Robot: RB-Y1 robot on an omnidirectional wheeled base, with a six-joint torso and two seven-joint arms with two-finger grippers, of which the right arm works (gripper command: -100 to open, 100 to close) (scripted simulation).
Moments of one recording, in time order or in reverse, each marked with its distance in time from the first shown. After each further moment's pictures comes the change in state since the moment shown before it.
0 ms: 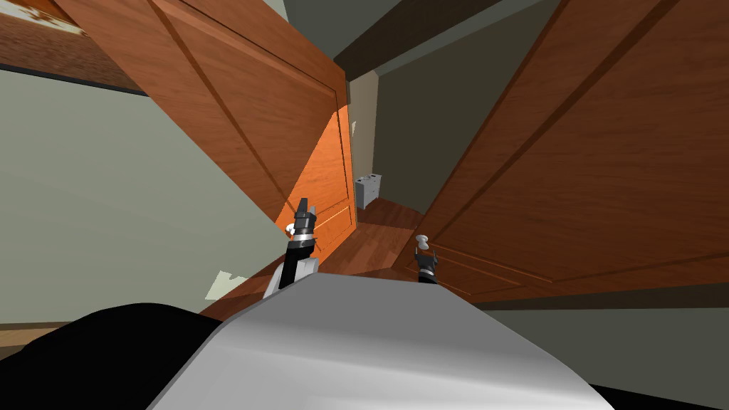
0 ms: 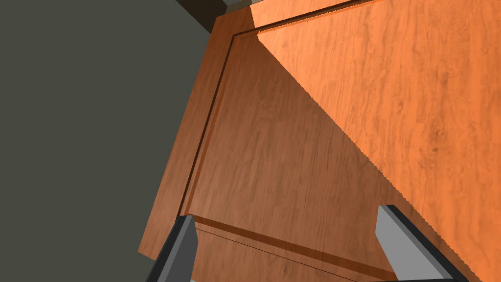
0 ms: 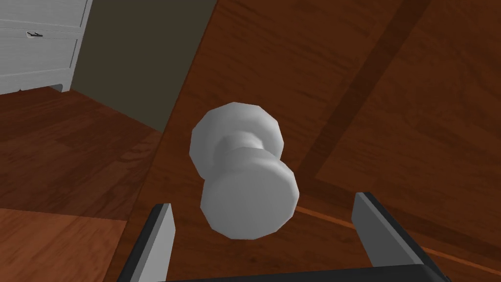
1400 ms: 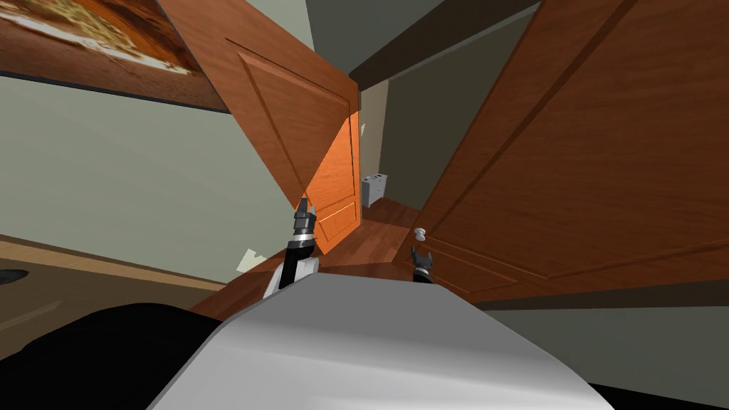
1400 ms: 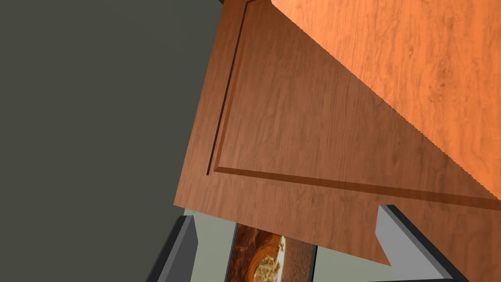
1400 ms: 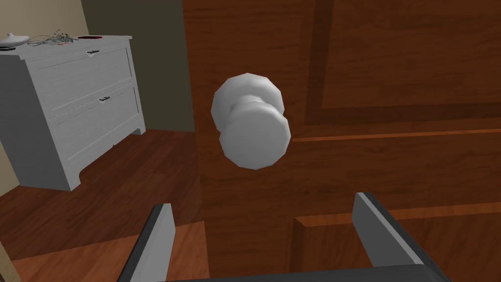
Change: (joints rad) arm 0.015 0.018 0.071 -0.094 -0.167 0.025 -0.295
